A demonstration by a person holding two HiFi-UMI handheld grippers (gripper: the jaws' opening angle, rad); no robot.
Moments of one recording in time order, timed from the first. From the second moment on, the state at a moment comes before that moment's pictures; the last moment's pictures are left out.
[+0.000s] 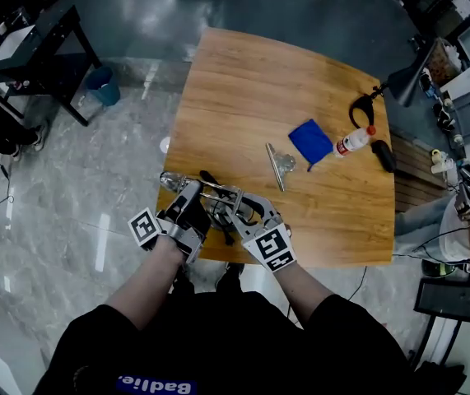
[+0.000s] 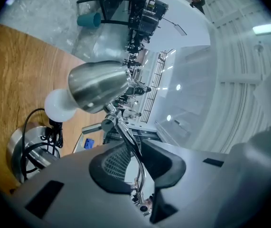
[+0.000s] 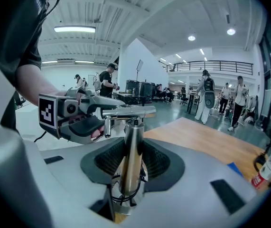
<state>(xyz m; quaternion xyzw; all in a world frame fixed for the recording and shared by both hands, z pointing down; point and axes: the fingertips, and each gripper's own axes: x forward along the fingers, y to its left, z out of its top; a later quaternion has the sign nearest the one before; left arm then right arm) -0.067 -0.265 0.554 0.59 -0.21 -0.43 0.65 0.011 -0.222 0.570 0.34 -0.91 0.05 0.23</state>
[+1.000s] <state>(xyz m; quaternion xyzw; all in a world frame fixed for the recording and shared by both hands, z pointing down) -0.059 -0.263 0.579 0.57 -0.15 -0.45 0.68 0.009 -0.221 0.572 0.35 -0.90 0.05 0.25</state>
